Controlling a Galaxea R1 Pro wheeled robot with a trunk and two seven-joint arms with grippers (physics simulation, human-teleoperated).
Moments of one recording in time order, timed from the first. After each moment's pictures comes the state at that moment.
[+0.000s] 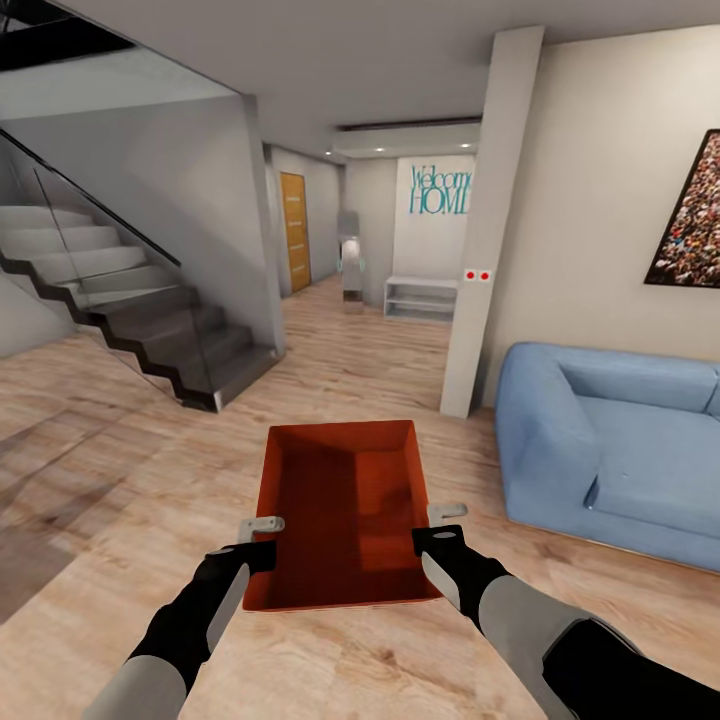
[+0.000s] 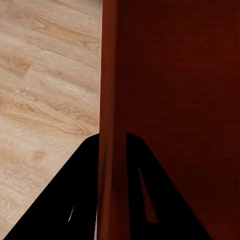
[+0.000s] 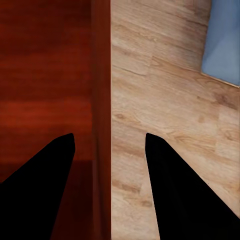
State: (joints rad) left arm -0.54 -0.04 -0.06 -0.79 0.15 0.48 0.15; right arm -0.86 0.13 0.57 -0.19 -0.47 0.16 -0.34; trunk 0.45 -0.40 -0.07
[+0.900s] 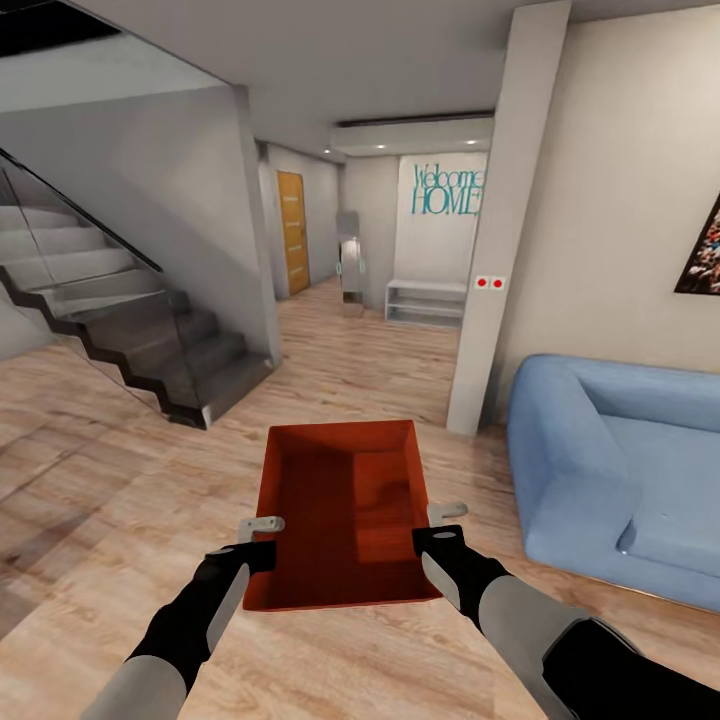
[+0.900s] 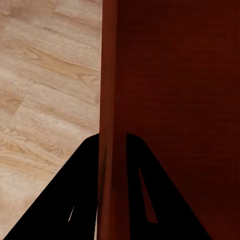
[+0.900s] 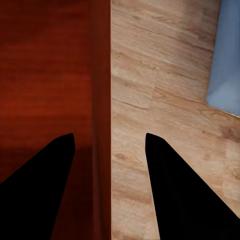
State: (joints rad) left arm -0.54 -0.04 -0.06 -0.79 0.15 0.48 0.15; right arm -0.86 0.13 0.57 -0.19 -0.47 0.16 -0.34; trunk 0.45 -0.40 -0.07
